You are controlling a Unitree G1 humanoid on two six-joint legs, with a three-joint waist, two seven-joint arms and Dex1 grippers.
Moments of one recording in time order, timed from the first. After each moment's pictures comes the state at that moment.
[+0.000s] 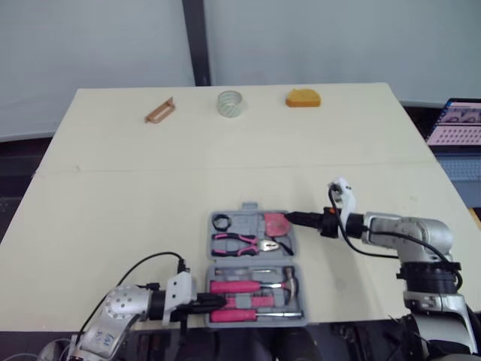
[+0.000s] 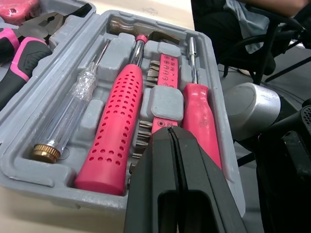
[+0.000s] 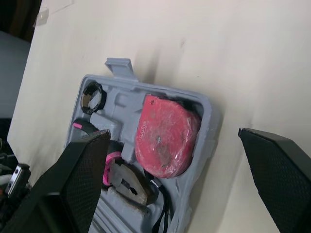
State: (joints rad) left arm 0.14 0.56 -0.20 -0.06 -0.21 -0.11 -1.08; right arm -0.53 -0.50 -0.16 0.15 0.67 1.23 0.64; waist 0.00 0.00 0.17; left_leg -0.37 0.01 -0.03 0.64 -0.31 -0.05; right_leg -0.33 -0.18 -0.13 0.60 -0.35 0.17
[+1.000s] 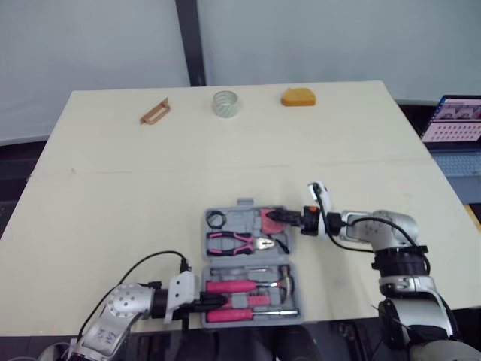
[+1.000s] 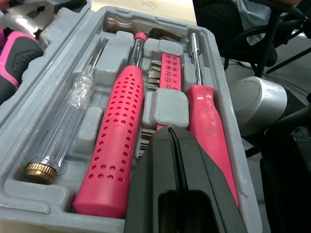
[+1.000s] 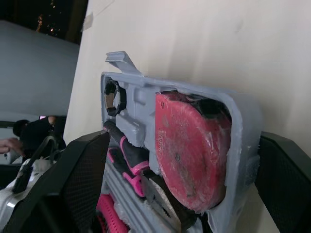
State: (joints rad) left arm 0.12 0.58 -0.23 -0.05 -0.19 -0.11 -1.04; right arm -0.61 -0.42 -0.10 0.27 0.66 1.22 0.82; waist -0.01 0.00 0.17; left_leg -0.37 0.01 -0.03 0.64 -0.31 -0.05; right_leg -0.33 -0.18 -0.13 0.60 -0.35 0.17
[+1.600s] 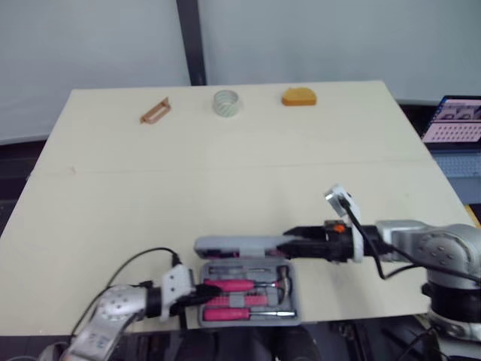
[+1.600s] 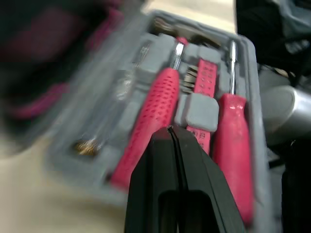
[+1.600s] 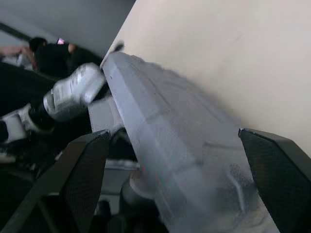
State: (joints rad) left arm 0.32 0.66 0.00 -0.36 -0.30 0.12 -0.88; right arm -0.33 -0.66 -0.23 -0.48 1.05 1.50 0.82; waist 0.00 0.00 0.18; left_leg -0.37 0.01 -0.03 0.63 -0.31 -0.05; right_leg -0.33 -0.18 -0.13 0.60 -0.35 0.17
